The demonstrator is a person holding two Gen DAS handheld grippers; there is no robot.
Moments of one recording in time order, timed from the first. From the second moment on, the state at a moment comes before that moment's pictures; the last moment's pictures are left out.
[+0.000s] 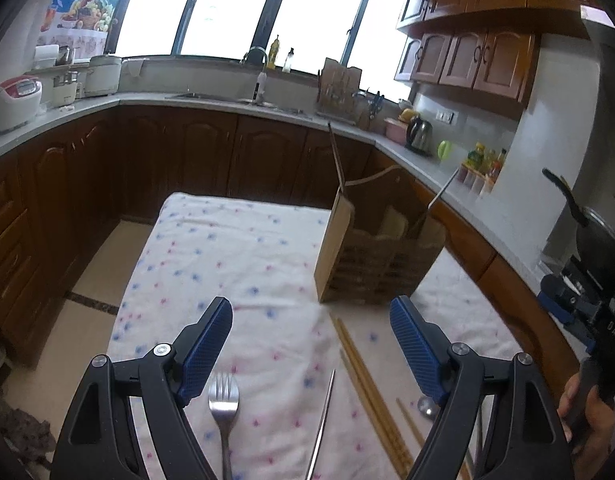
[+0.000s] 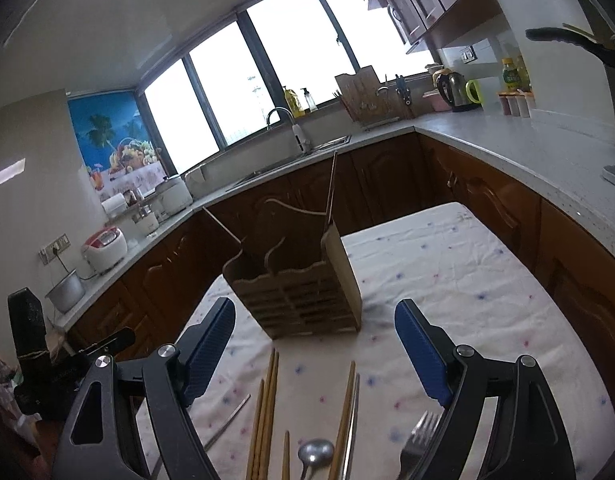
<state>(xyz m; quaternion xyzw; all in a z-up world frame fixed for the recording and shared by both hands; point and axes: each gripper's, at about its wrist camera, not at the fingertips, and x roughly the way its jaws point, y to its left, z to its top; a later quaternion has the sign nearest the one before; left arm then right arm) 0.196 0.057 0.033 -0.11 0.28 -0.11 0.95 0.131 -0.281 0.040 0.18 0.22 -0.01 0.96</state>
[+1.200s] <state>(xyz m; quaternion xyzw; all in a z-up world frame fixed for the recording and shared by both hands) 0.305 -0.012 0.002 -0.04 0.43 -0.11 0.90 0.207 -0.277 -0.047 0.16 0.40 0.00 0.90</state>
